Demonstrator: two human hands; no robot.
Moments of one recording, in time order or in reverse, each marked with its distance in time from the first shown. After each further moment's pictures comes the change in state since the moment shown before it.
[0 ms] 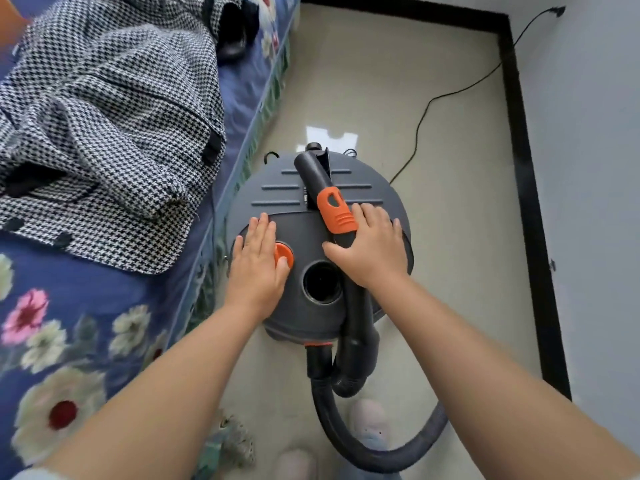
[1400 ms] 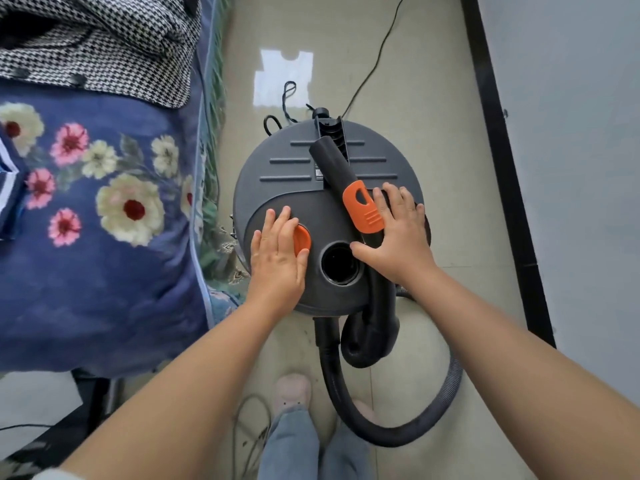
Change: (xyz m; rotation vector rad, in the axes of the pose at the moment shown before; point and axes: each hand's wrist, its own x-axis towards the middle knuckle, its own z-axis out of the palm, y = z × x) left_hand -0.346 -0.092 0.041 -0.288 0.027 0.235; right_hand -0.370 -0.056 0.098 0.097 -0.008 0.151
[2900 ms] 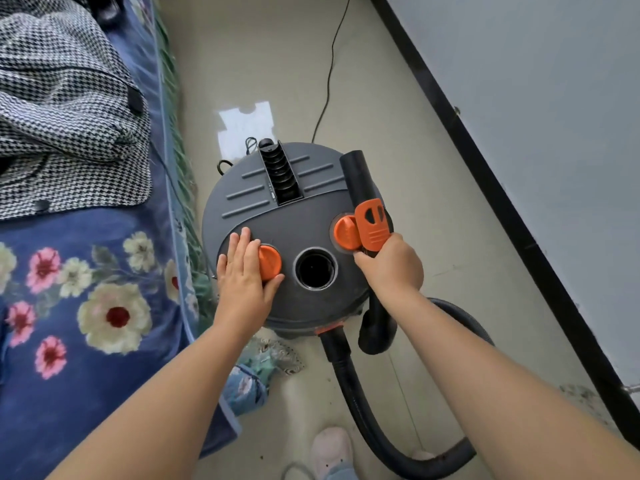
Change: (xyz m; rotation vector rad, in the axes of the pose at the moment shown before) left_hand 0.078 -0.008 -0.020 0.218 -0.165 0.121; right_hand 0.015 -0.001 -0.010 0.412 0.210 0.670
